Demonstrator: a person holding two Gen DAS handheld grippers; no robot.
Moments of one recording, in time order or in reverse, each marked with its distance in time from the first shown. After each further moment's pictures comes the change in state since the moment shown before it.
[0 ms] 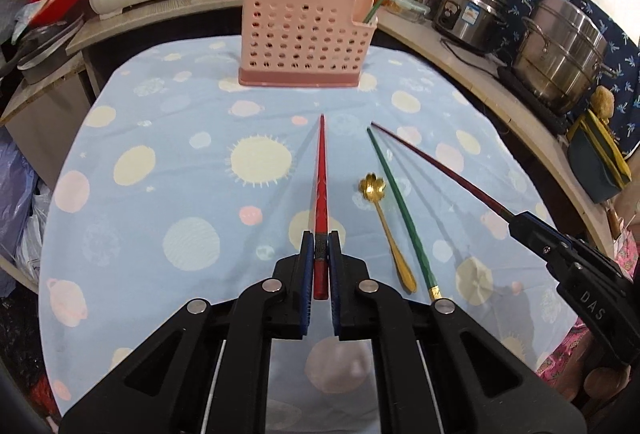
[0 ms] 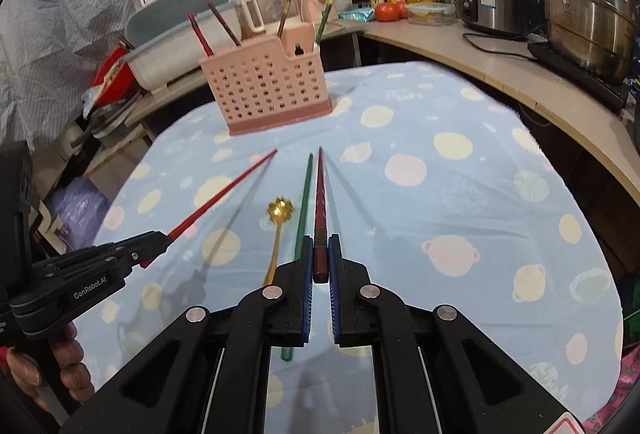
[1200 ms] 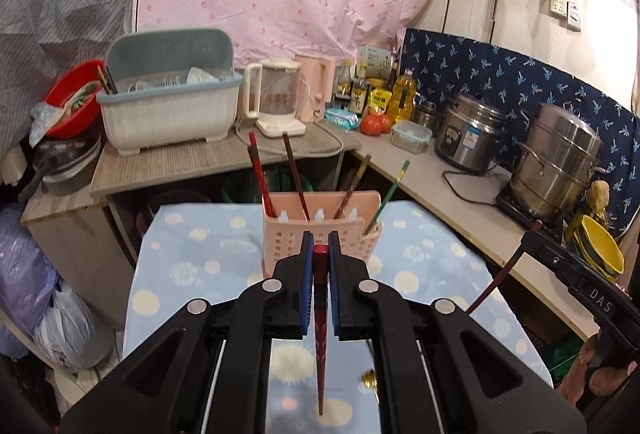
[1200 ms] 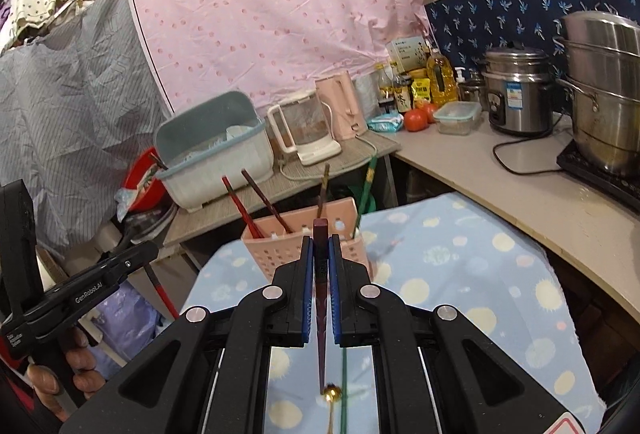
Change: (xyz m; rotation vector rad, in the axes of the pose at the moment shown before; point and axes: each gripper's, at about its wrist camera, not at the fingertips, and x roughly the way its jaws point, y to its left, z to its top) left arm -0.087 0.002 0.163 0.029 -0.362 0.041; right arm -0.042 0.017 0.166 0.037 -0.293 0.128
